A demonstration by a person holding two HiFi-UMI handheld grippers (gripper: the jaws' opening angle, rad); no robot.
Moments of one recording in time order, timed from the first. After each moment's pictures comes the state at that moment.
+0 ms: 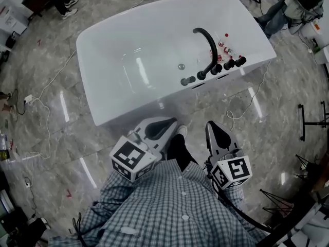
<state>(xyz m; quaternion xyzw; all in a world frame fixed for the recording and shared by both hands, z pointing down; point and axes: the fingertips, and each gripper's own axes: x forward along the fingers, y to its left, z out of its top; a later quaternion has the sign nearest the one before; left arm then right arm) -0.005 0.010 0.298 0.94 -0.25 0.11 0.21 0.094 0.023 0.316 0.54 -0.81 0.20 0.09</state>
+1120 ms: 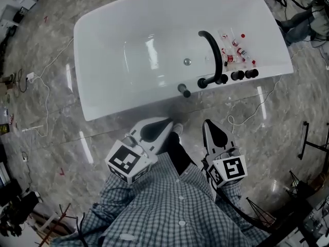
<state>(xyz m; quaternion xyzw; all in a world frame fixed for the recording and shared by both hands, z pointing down) 0.050 -0.096 0.353 0.90 -0.33 0.12 0.25 0.153 -0.098 0.385 0.47 -0.84 0.23 0.12</state>
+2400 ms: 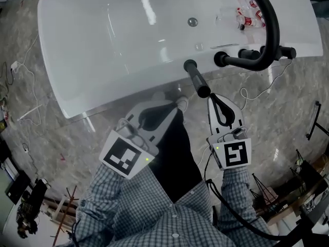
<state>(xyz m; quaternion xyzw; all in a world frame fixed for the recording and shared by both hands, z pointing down) 0.048 -0.147 0.554 0.92 -0.25 0.19 0.23 0.130 -0.167 0.595 0.45 -0.85 0.17 0.21</state>
